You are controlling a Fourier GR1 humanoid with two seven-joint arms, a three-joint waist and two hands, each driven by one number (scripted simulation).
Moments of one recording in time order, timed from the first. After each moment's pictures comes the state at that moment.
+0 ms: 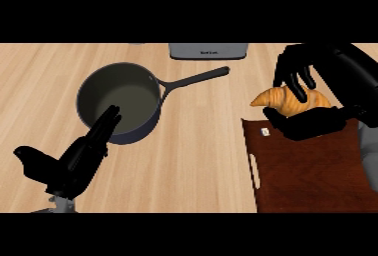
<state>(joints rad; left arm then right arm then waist) 0.01 0.17 -0.12 -1.76 0.25 -0.06 0.30 -0.64 -0.44 0.13 -1.81 0.36 0.38 0.34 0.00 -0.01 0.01</state>
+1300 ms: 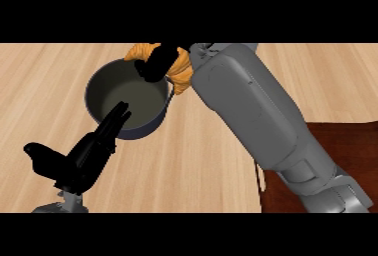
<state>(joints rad) -0.03 0.13 -0.13 -1.74 0.23 -0.09 0.29 -1.27 -0.02 0.22 -0.97 0.49 0.13 0.30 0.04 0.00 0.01</state>
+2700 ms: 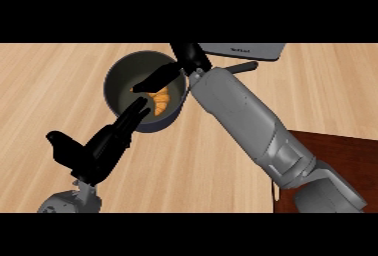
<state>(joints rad) -0.11 0.10 -0.18 -1.71 0.24 -0.14 0.32 -1.26 0.00 0.42 -0.57 -0.20 -0.23 -0.01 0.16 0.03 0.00</state>
